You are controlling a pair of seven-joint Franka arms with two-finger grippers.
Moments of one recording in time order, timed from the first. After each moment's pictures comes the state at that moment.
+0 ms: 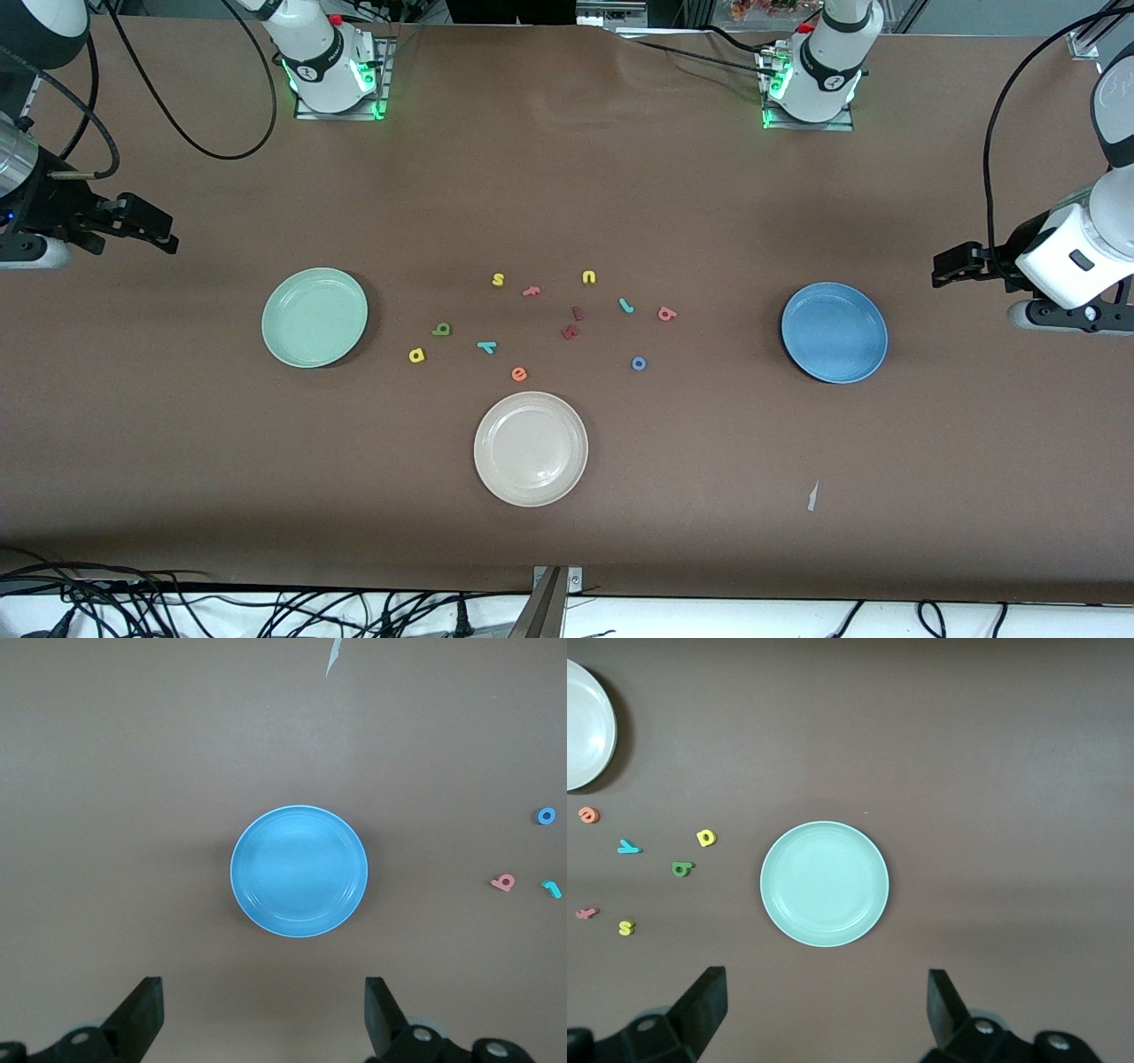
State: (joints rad) left arm 0.12 0.20 -0.14 -1.52 0.03 1.61 0.03; right arm 0.03 0.03 -0.03 -1.67 0.02 1.72 -0.01
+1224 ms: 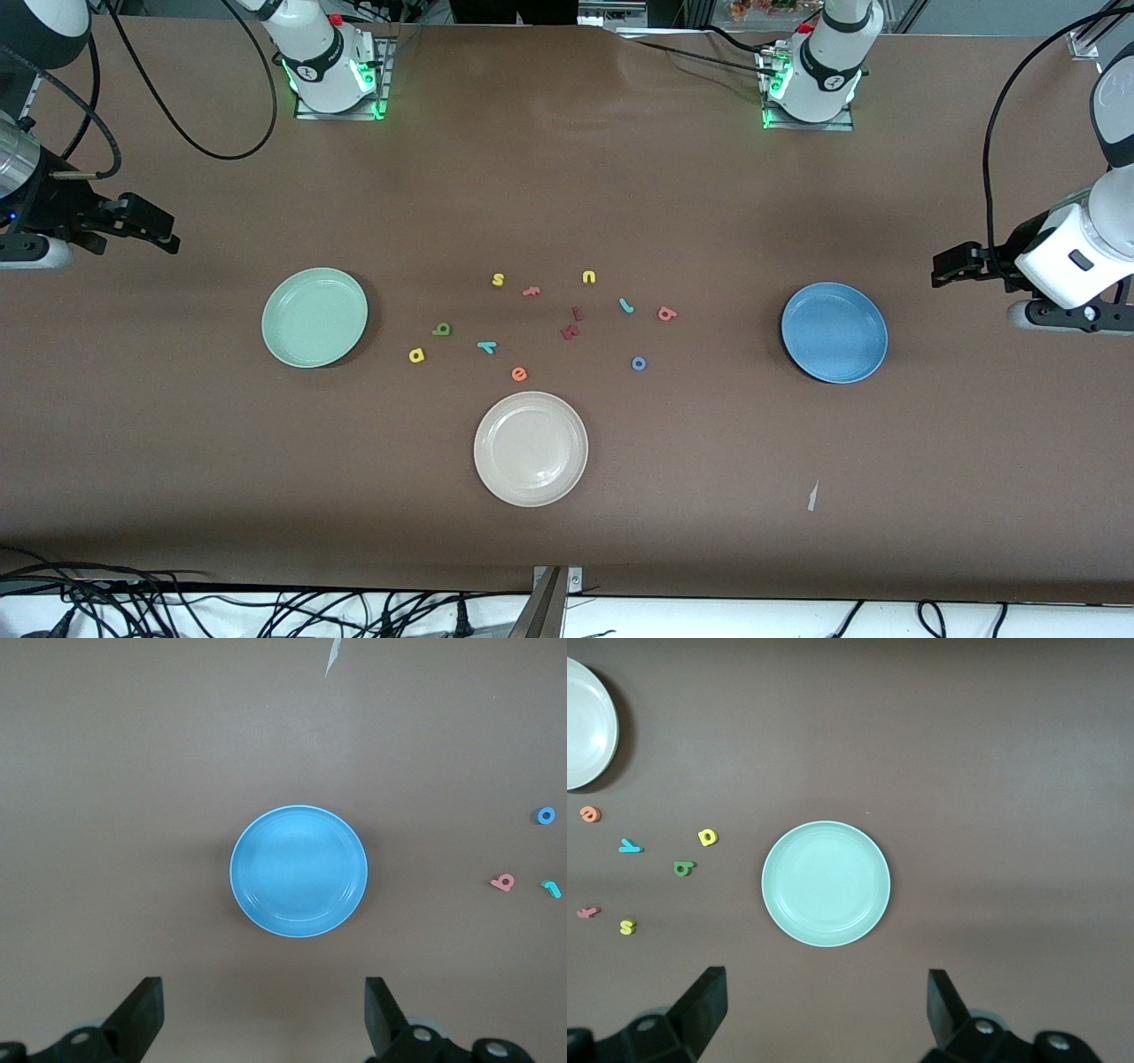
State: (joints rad) left arm 0.12 0.20 -0.14 -1.52 0.03 1.61 0.03; right arm 0.03 0.03 -0.02 -1.67 0.02 1.72 -0.01
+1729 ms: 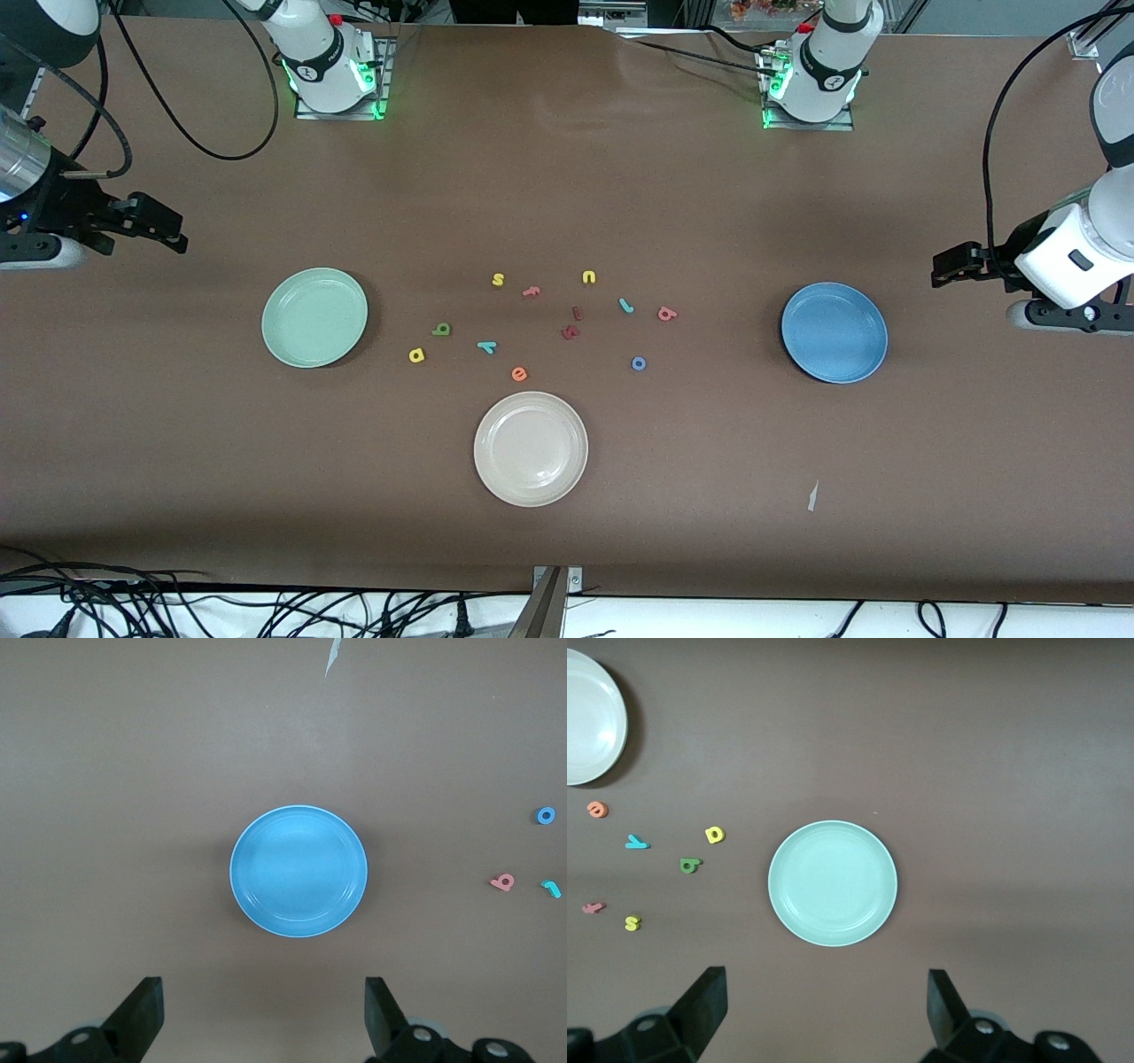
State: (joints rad) left arm 0.12 0.20 -0.14 -1.52 0.03 1.61 0.03; right arm 0.03 0.03 0.00 -1.67 0.02 1.72 -0.01
